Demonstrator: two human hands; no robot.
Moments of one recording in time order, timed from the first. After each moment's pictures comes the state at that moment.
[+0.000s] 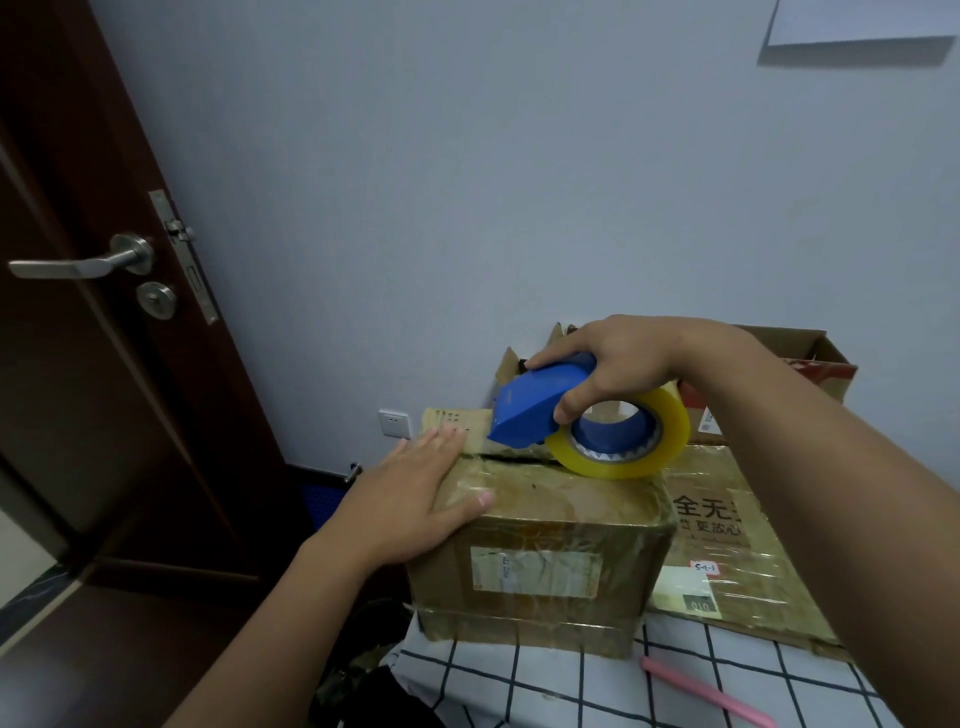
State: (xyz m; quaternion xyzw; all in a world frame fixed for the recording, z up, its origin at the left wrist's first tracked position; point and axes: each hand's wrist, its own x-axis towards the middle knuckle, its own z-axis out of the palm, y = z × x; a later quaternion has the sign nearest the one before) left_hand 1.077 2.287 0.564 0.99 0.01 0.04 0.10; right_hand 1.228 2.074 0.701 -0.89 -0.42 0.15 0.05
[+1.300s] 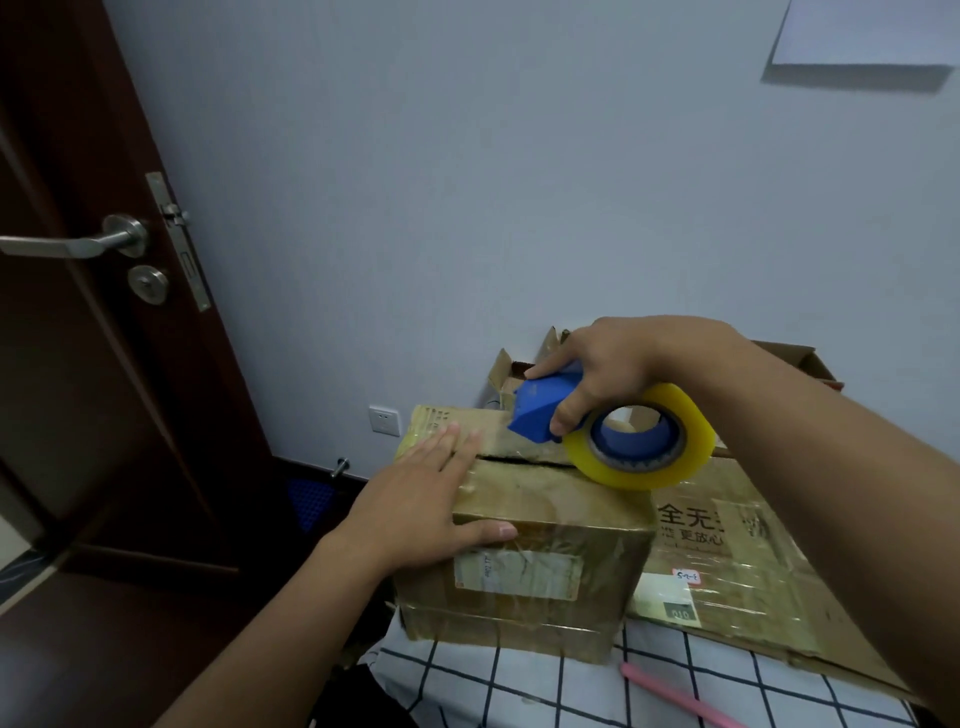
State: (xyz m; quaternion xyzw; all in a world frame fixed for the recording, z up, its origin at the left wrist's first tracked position) left_hand 1.085 2.264 0.561 1.00 0.02 -0.01 0.04; right_hand 1.233 2.084 0.706 -0.91 -0.39 0.15 -0.04
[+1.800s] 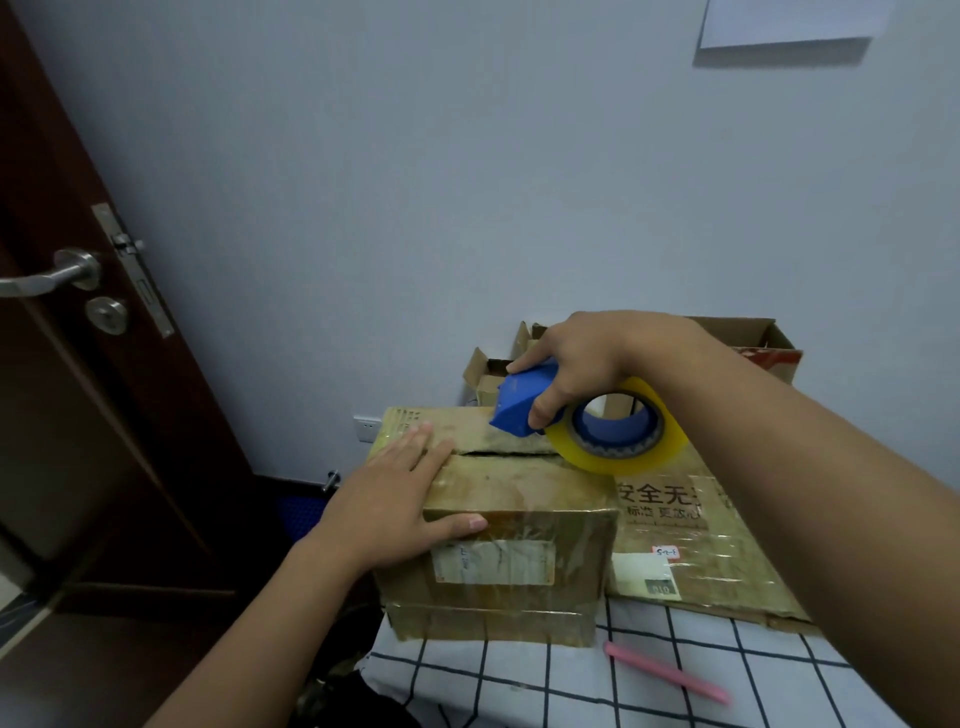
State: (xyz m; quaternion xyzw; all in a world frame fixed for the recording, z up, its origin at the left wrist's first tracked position) left_hand 1.088 2.258 0.563 1.00 0.01 0.02 0.03; right_hand 1.232 2.054 0.700 -0.92 -0.38 0.12 -0.02
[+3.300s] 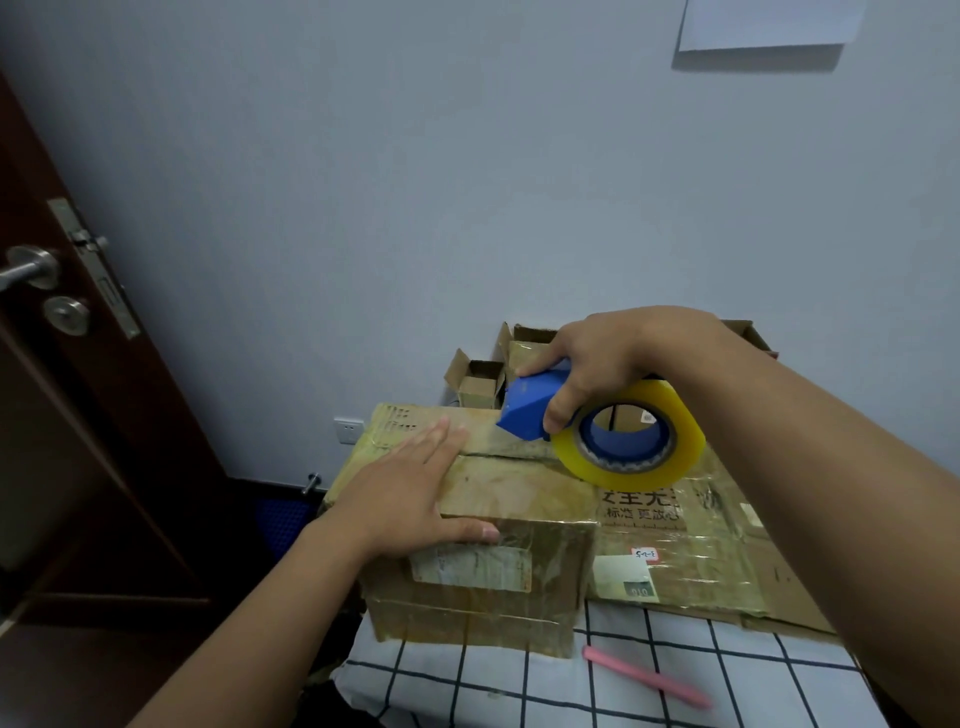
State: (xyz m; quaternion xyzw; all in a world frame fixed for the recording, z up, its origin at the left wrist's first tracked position) left_hand 1.115 2.235 0.569 1.00 -0.03 -0.05 0.06; right_hand 1.232 2.027 0.713 -0.92 -0.35 0.17 -0.03
